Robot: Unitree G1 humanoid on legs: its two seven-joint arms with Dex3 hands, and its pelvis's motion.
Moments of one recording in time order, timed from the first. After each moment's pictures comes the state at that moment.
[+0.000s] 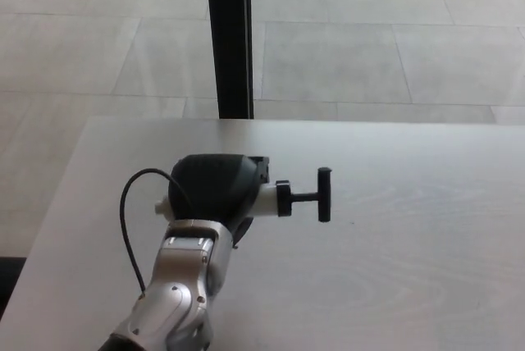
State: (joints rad) left_arm -0.55 0.20 -0.52 0.37 0.99 0.39 0.08; right_arm -0.32 -0.26 -0.31 -0.08 0.09 0.03 -0.04
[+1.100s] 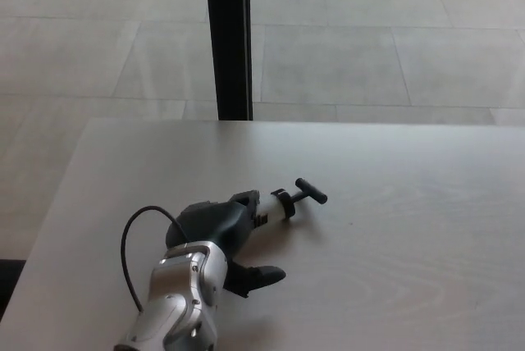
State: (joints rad) left_arm -0.54 0.15 -0.45 0.42 0.82 0.44 -0.19; right_arm -0.22 -0.29 -0.41 -0.15 0.15 0.11 -0.06
